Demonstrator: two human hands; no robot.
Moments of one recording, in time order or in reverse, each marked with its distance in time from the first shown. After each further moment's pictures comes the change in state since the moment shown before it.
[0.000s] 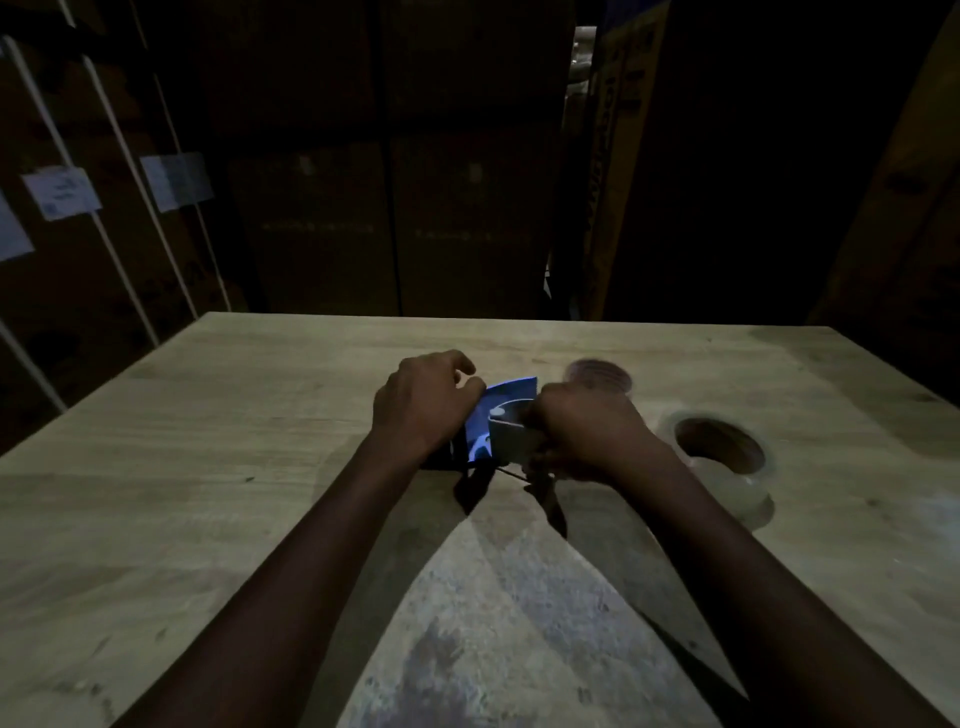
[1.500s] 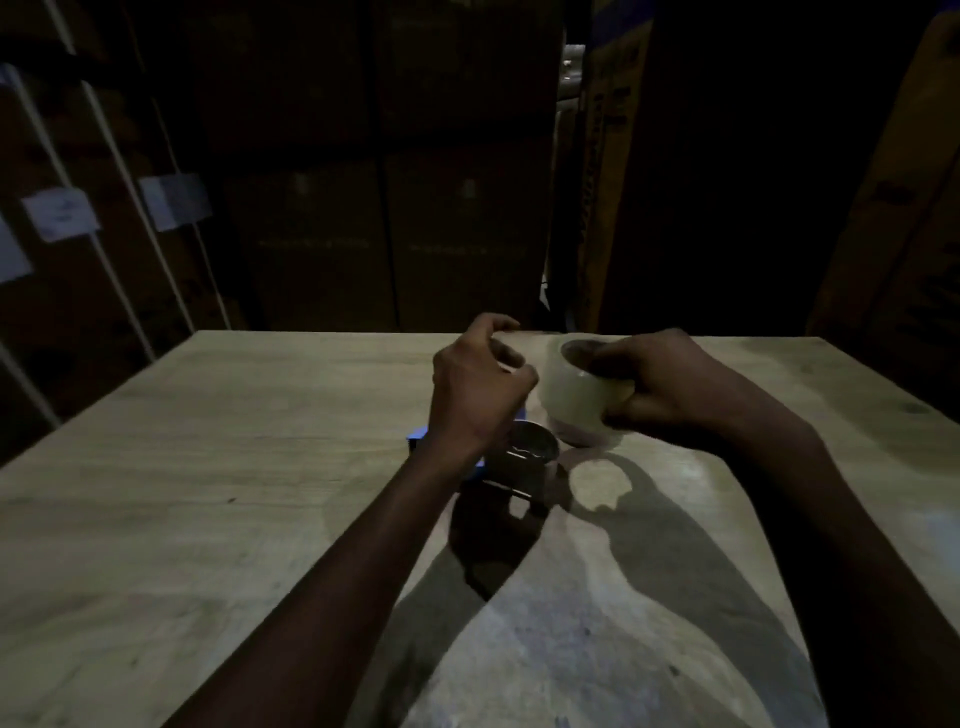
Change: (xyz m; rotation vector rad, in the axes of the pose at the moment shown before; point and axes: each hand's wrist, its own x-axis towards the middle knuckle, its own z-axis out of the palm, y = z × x) left_hand -0.003 0.068 0.009 -0.463 0.149 0.106; right_hand -0.037 0.053 -0.064 0.334 0.079 0.097
